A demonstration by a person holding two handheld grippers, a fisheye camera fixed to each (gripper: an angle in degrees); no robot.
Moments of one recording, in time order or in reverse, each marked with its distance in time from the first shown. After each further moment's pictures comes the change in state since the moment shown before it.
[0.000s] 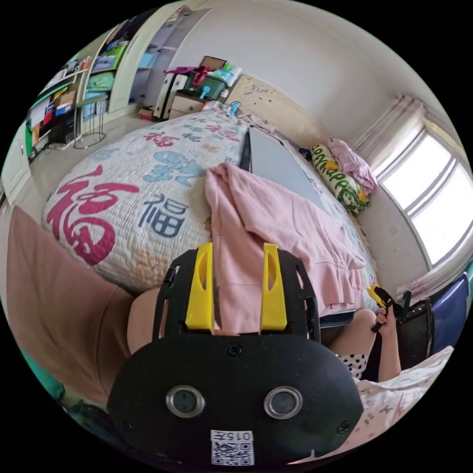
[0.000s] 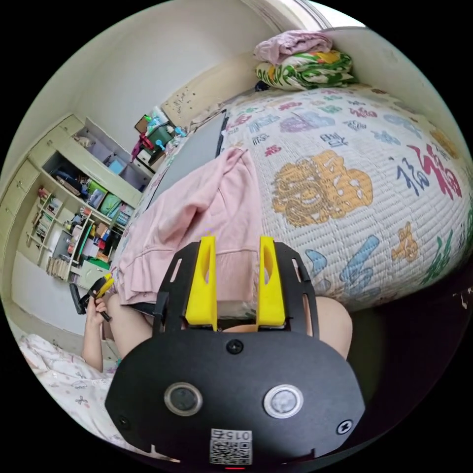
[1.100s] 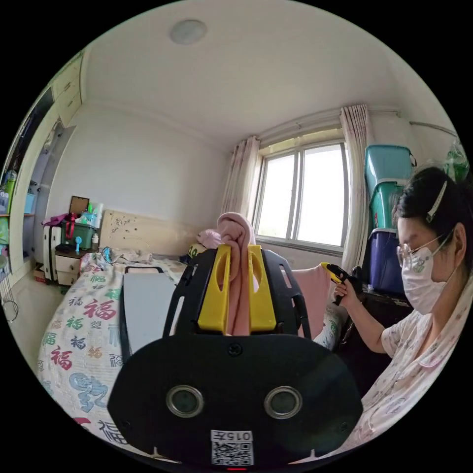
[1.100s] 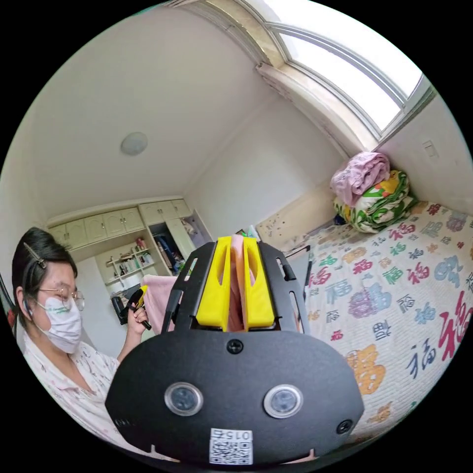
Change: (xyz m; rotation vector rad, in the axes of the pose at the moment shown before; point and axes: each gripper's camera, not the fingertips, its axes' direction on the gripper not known) left arm 0.429 -0.332 -0.171 0.645 0.545 0.616; right arm -0.210 -0.087 -0.332 0.725 -0.523 -0.253
